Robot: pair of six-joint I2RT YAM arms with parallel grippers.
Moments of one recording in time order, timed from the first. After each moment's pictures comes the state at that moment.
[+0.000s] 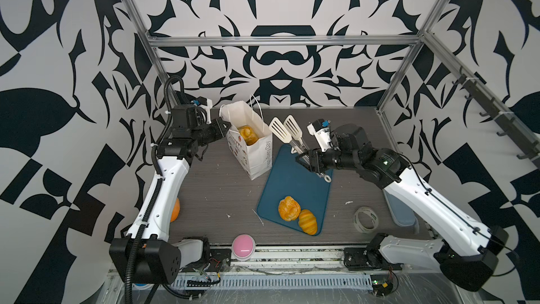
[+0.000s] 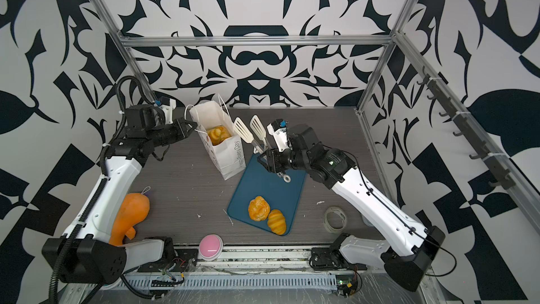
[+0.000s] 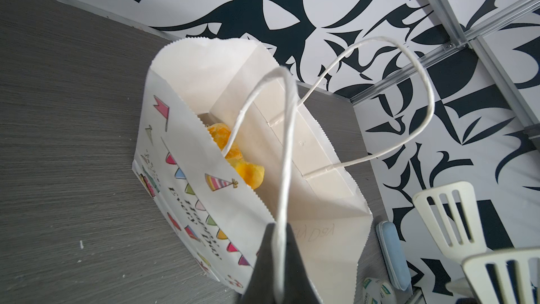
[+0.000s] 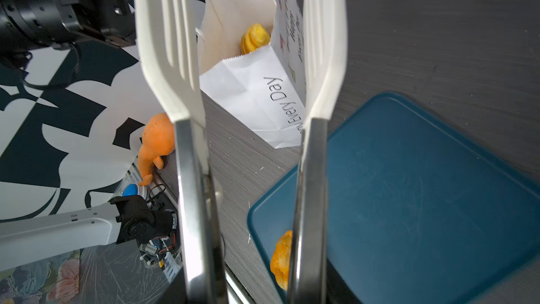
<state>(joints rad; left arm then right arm) -0.07 1.25 1.28 -0.56 0.51 -0.45 0.70 1.18 1.30 -0.74 -0.27 0.43</state>
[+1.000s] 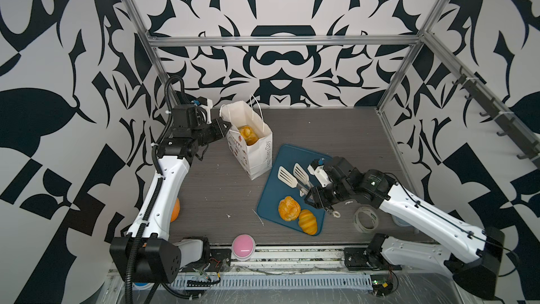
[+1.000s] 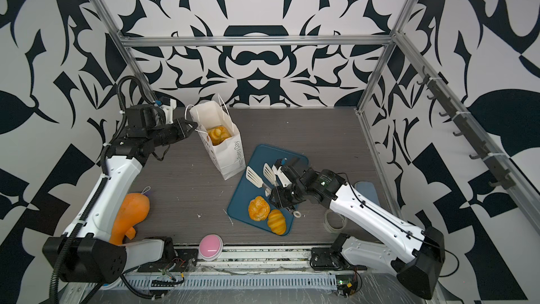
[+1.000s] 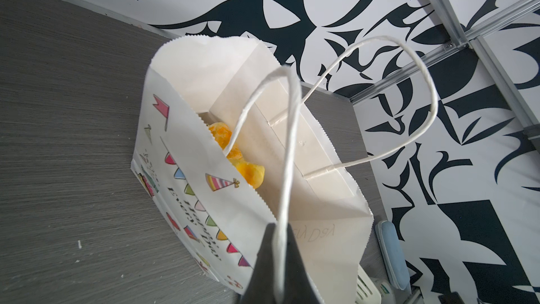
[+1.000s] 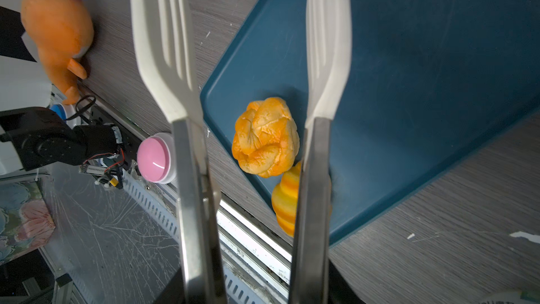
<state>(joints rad) -0.07 1.26 1.28 -0.56 0.51 -0.45 0.83 1.09 0.98 -0.93 -0.24 0.54</state>
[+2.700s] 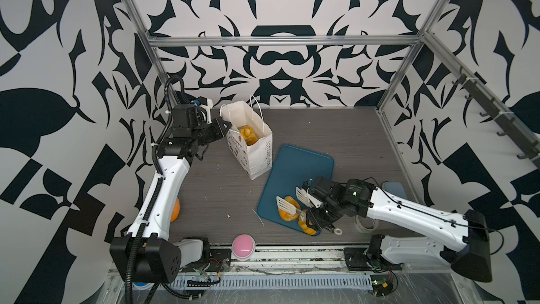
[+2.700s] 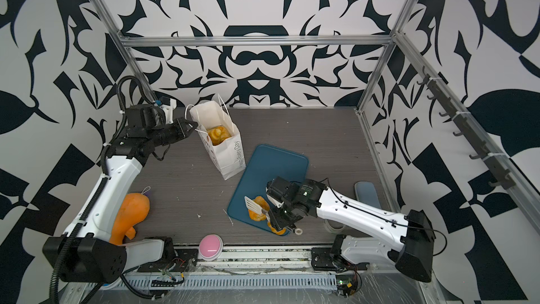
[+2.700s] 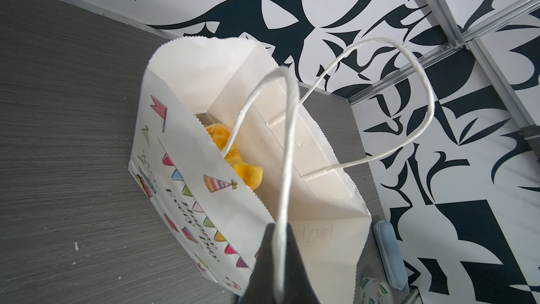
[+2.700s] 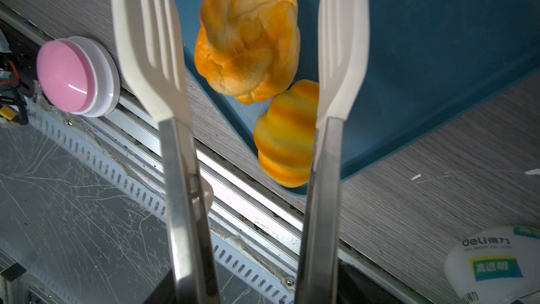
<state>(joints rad) -0.07 1.26 1.28 -0.55 0.52 -0.45 1.04 1.18 0.94 -1.05 -0.16 0.57</state>
